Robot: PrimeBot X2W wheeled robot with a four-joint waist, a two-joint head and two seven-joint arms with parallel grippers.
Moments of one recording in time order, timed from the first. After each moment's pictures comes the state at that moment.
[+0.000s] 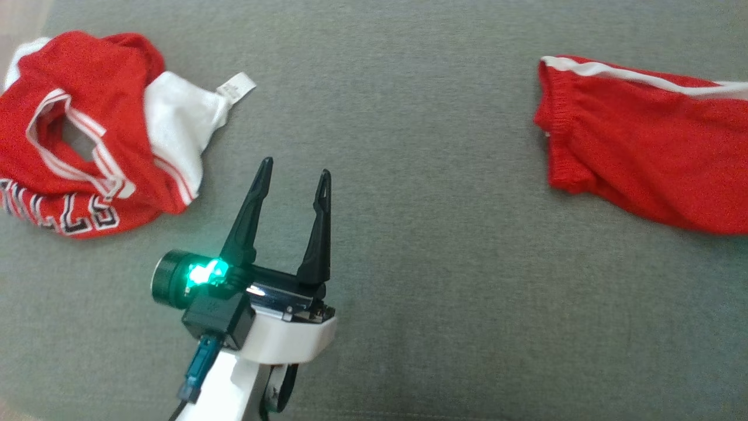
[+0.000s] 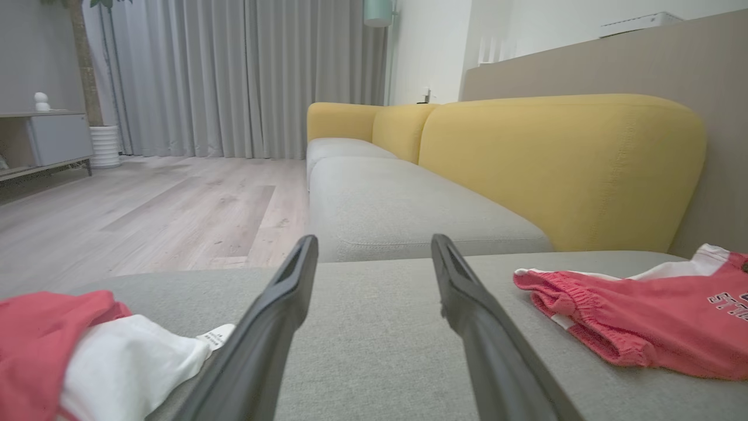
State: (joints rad) left arm -0.20 0.06 -0.41 -0.02 -0.16 0.09 -0.26; right arm -0.55 -0.68 0.11 0.83 0.70 0.13 -0.01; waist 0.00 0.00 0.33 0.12
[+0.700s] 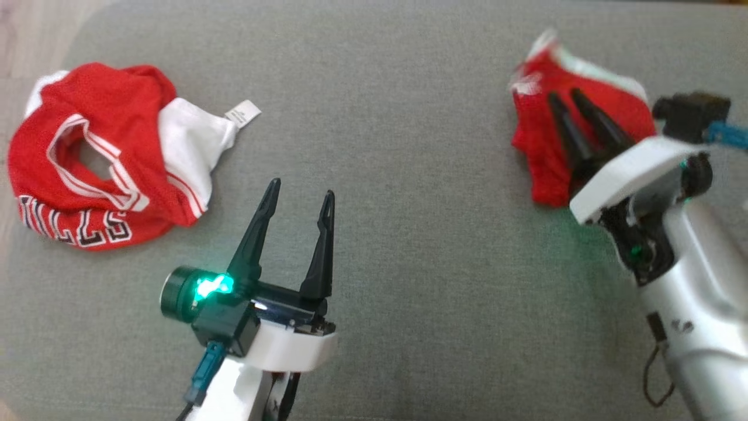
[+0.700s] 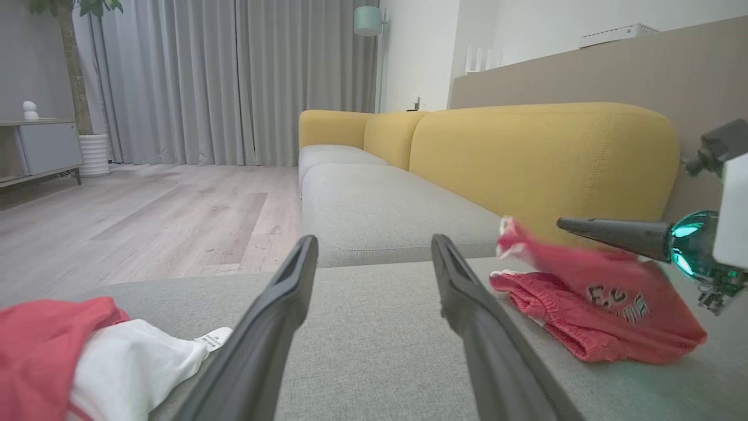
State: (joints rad) left arm -0.17 0.05 -0.39 0.03 -0.15 0.04 -0.26; right arm -0.56 -0.28 0.32 0.40 0.67 0.13 0.15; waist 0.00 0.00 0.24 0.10
